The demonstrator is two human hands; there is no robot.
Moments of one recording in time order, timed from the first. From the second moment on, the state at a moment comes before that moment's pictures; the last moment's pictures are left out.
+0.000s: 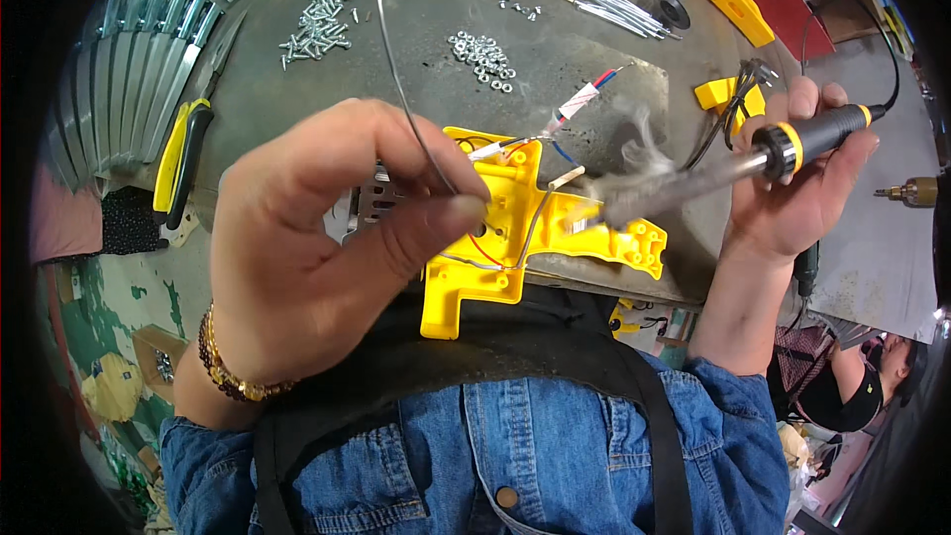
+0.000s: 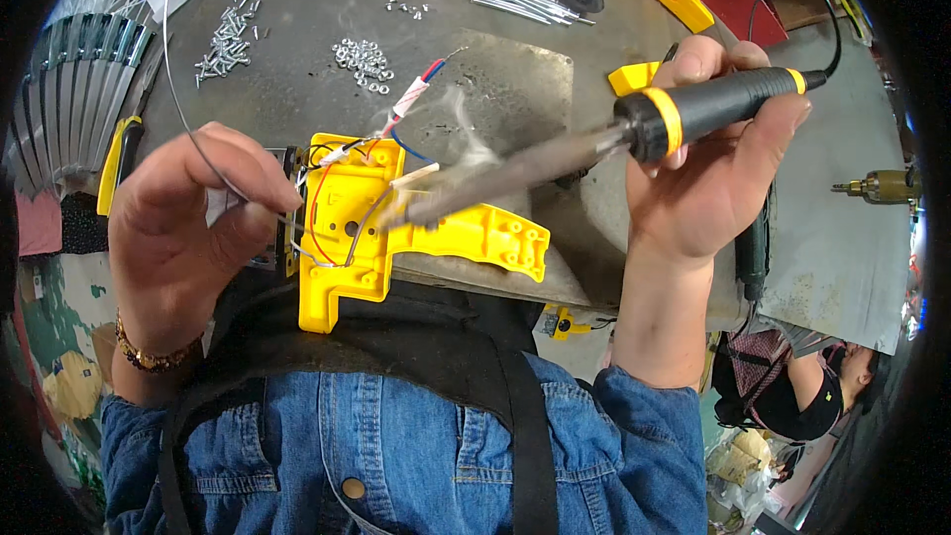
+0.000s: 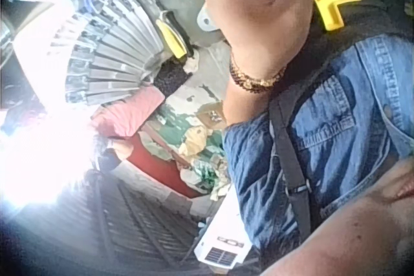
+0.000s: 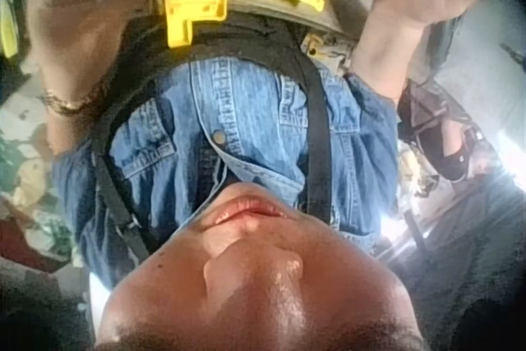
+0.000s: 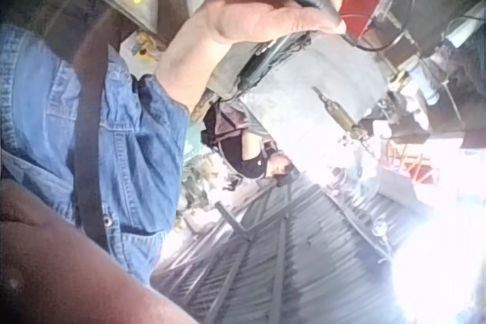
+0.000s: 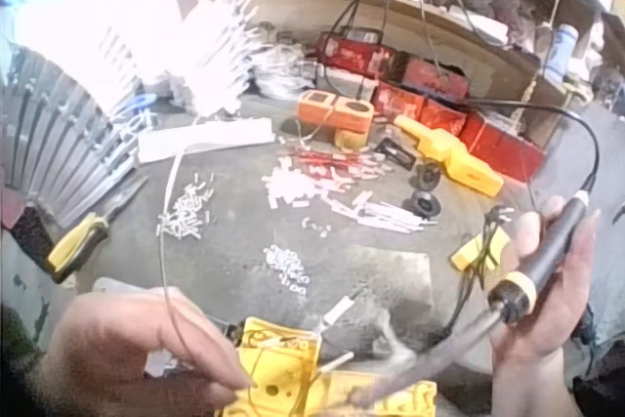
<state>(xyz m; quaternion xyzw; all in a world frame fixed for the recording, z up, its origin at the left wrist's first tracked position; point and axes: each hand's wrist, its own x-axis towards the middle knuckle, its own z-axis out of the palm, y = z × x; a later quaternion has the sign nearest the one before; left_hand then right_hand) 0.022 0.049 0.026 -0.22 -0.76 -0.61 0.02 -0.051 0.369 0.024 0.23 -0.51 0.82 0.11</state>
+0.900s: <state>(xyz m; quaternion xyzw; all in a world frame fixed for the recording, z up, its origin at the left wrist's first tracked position) 0.026 0.049 0.023 -0.24 -0.77 -0.59 0.02 -0.034 0.356 0.021 0.32 -0.50 0.81 0.03</state>
